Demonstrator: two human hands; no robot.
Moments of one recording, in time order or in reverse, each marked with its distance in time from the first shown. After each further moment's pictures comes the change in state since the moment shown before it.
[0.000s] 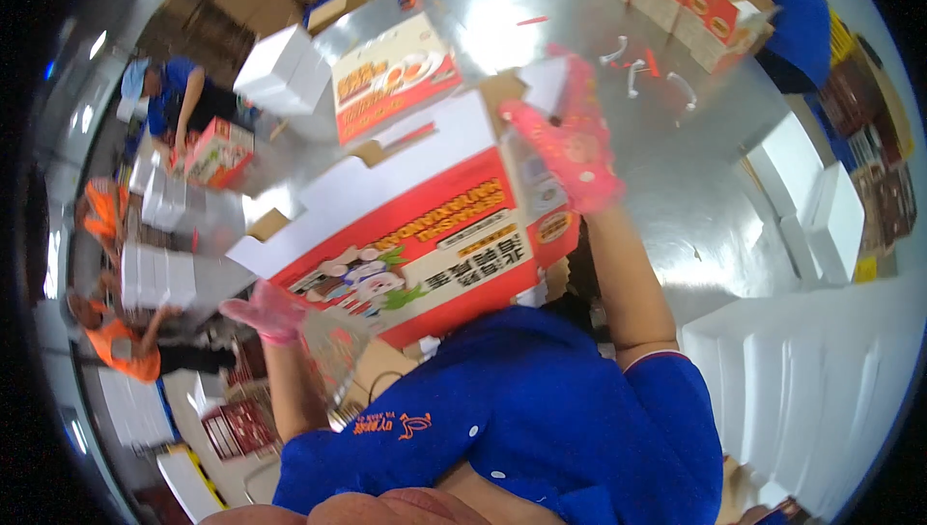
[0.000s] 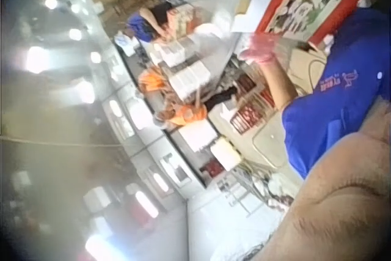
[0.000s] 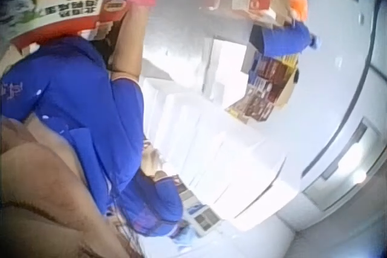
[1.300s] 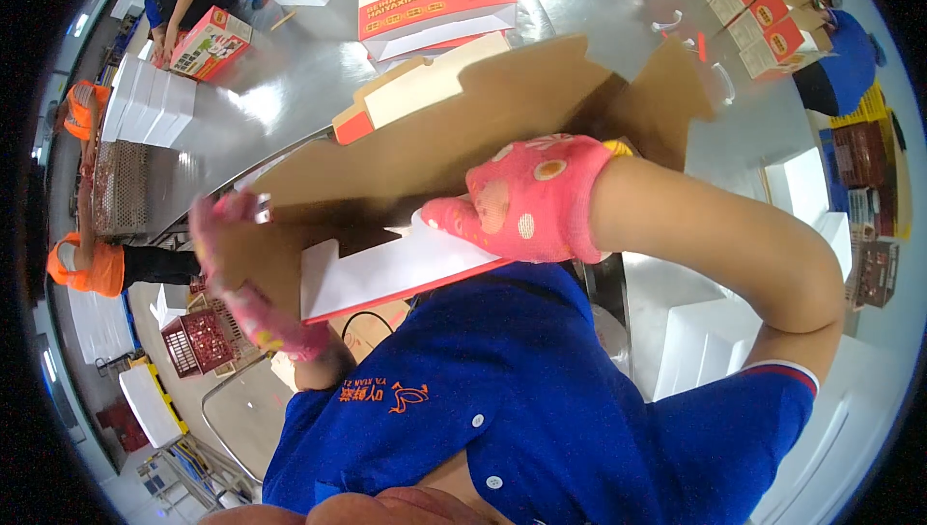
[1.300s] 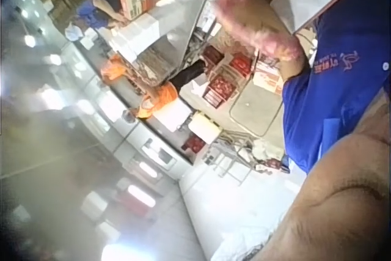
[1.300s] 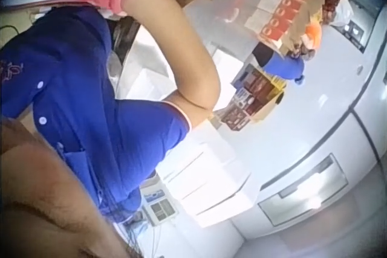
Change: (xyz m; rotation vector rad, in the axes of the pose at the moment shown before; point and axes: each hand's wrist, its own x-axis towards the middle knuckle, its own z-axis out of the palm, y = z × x) left_hand -0.009 -0.007 0.099 0.437 0.768 0.531; right_hand -0.030 -0.087 0.068 -1.013 -1.527 0.051
